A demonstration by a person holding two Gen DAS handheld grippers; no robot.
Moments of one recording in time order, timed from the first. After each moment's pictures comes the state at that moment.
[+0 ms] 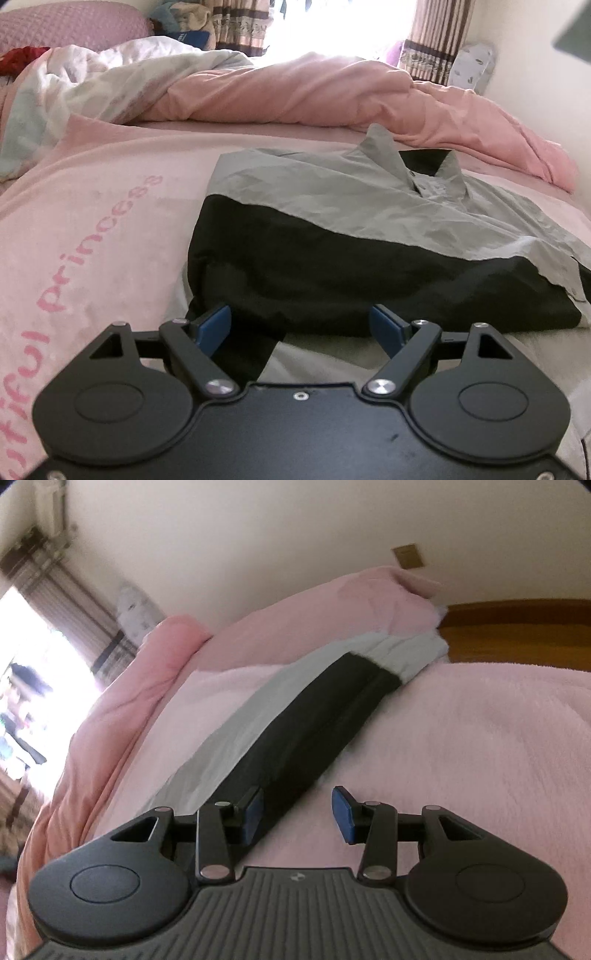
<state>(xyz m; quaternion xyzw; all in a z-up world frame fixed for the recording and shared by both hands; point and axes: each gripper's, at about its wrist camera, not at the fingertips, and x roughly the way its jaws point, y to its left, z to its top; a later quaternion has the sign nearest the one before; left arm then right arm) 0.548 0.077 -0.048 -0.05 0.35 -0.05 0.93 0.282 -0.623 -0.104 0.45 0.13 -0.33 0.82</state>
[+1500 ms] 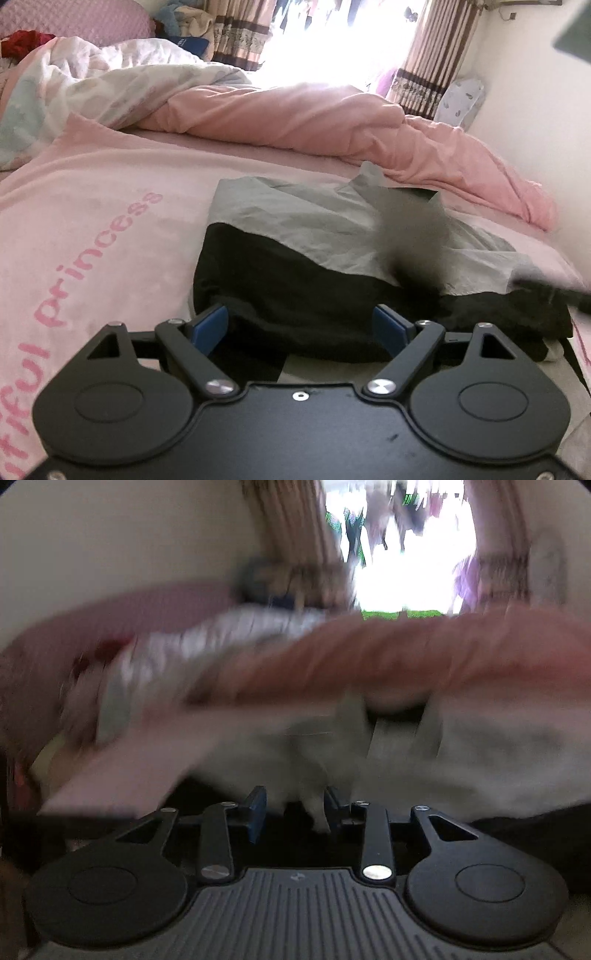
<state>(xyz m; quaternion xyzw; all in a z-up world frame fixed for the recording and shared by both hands) 0.545 0.103 -0.029 -0.11 0.32 -0.08 0.94 0.457 -0.162 -0.013 0.07 0.27 0.16 0.94</state>
